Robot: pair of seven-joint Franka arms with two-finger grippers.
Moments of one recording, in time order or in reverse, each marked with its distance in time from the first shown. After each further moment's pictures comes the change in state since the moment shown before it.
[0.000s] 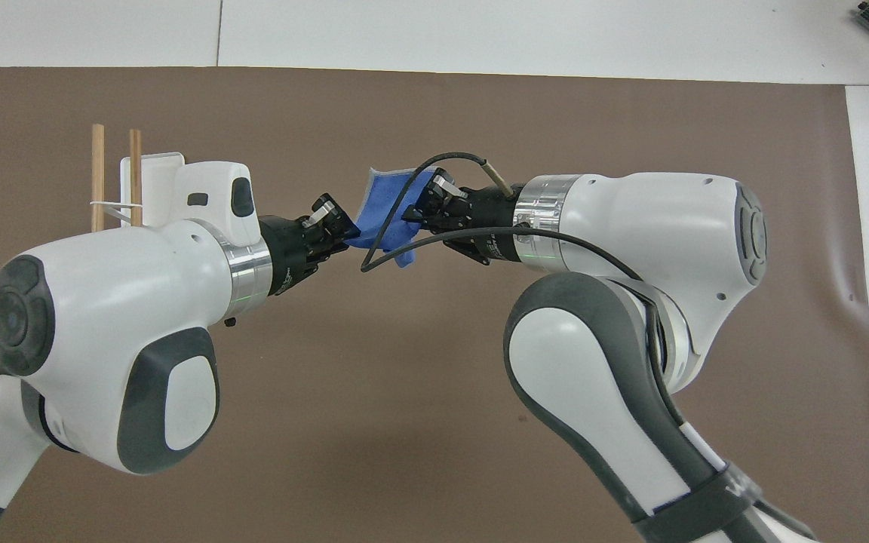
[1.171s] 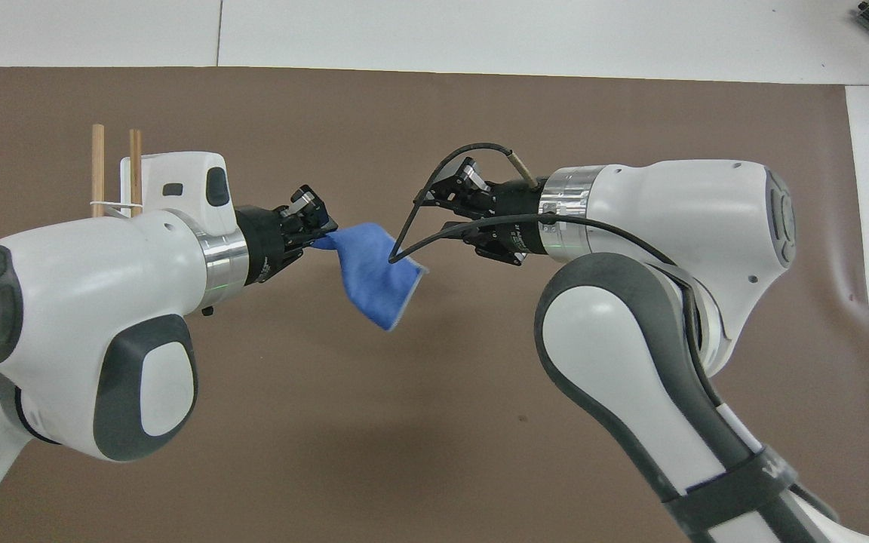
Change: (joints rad) left arm 0.224 0.064 0.033 -0.010 0.000 0.024 0.287; right arm -0.149 -0.044 -0.010 -0.014 -0.358 -0.143 0.000
